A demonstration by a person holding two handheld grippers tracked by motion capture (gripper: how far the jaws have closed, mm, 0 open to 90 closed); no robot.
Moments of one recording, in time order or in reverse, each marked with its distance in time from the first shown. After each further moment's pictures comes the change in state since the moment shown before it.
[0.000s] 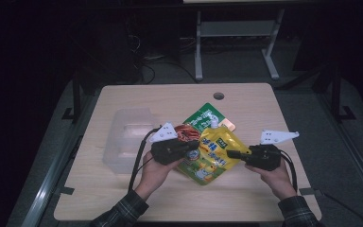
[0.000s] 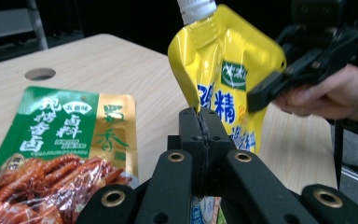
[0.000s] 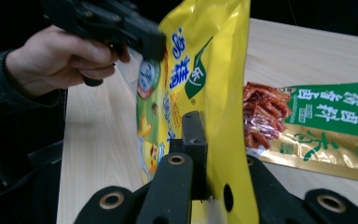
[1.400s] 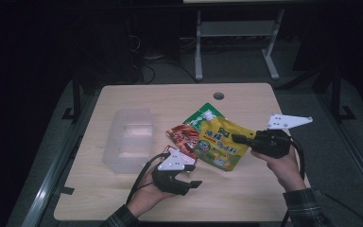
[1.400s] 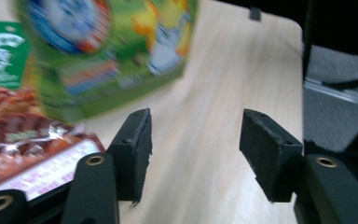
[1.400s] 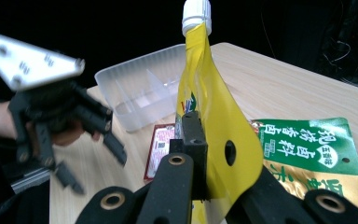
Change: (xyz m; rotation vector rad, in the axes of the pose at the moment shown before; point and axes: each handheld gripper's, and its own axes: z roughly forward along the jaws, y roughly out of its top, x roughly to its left) left arm -0.040 -0.050 -0.006 0.246 -0.095 0.150; right arm 0.011 0.054 -0.021 -0.019 -0.092 -0.038
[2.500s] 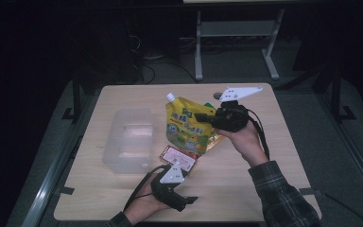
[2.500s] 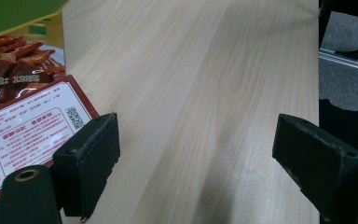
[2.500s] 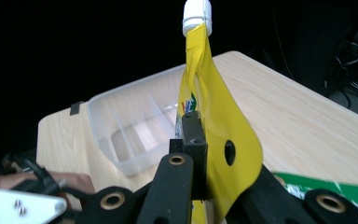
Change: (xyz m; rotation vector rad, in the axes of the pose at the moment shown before) left arm -0.005 -0.029 0.011 0.079 0.022 0.009; right arm 0.020 0.081 0.090 0.083 -0.001 -0.048
